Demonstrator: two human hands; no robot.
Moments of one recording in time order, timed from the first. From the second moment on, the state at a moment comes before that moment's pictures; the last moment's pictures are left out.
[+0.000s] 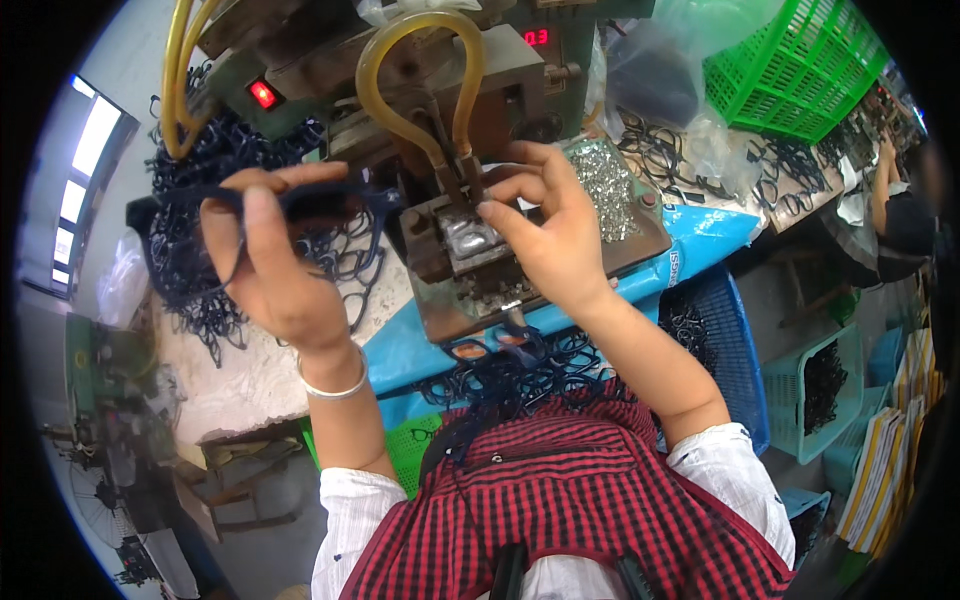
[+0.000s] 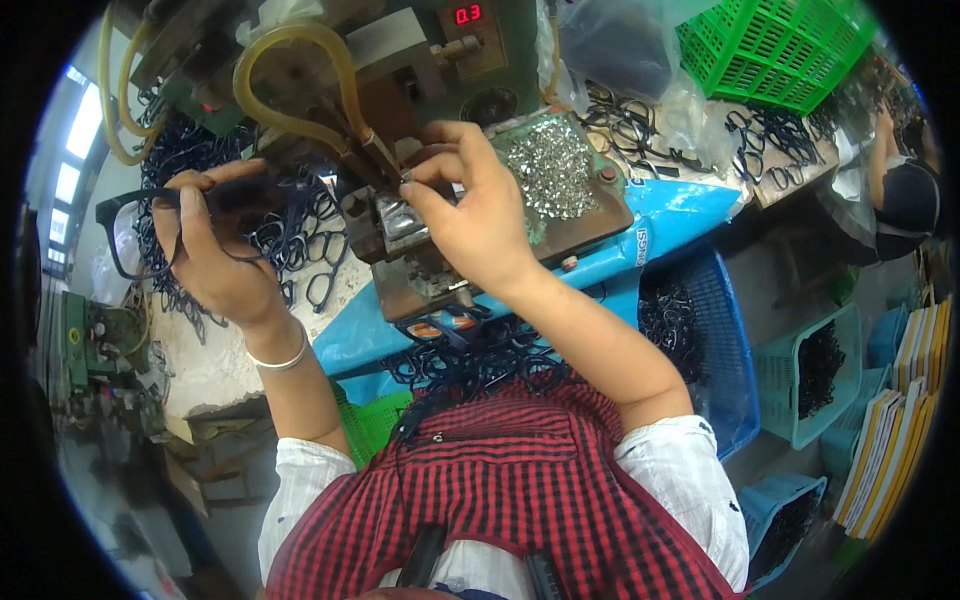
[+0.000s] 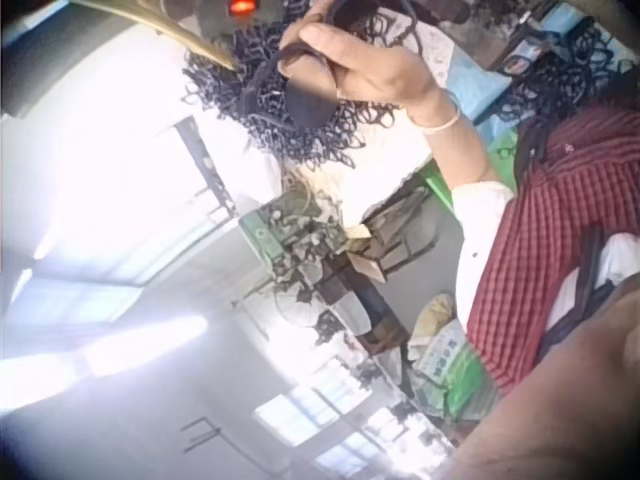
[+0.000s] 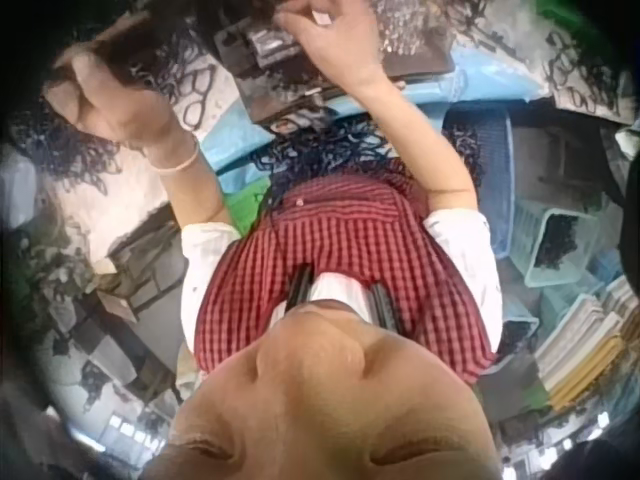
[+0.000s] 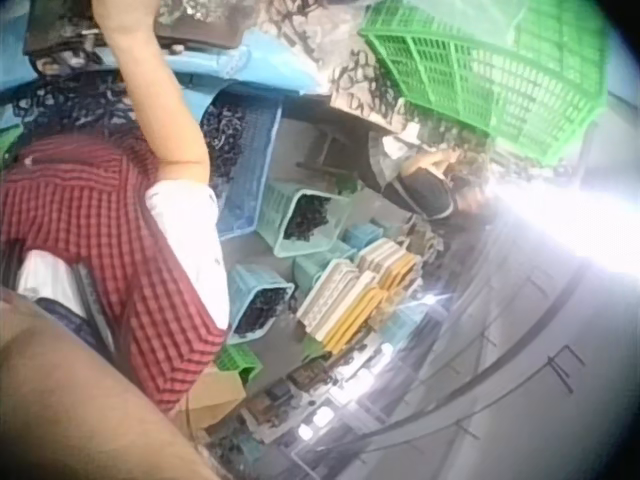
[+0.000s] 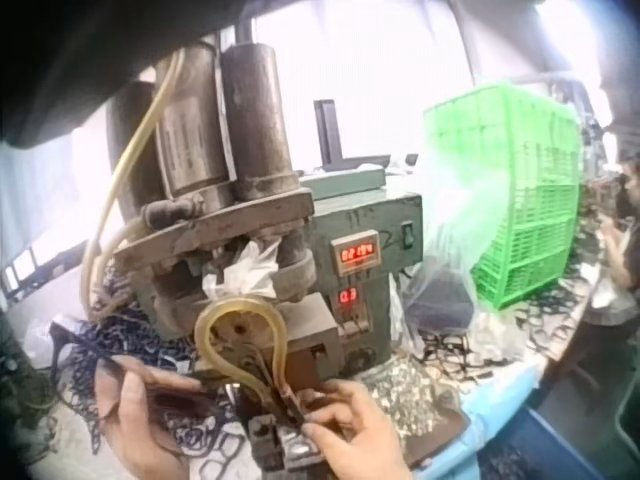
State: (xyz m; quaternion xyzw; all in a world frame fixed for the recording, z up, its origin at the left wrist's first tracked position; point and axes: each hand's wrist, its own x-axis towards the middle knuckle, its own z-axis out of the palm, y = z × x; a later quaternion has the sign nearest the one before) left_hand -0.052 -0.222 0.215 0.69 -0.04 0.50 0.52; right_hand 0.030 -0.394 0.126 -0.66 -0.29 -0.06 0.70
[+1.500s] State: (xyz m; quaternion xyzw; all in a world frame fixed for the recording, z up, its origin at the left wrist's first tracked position) left_hand -0.058 -0.221 0.198 0.69 0.00 0.53 0.49; right_hand 0.028 -0.387 0.117 -0.68 -0.27 -0.17 0.66
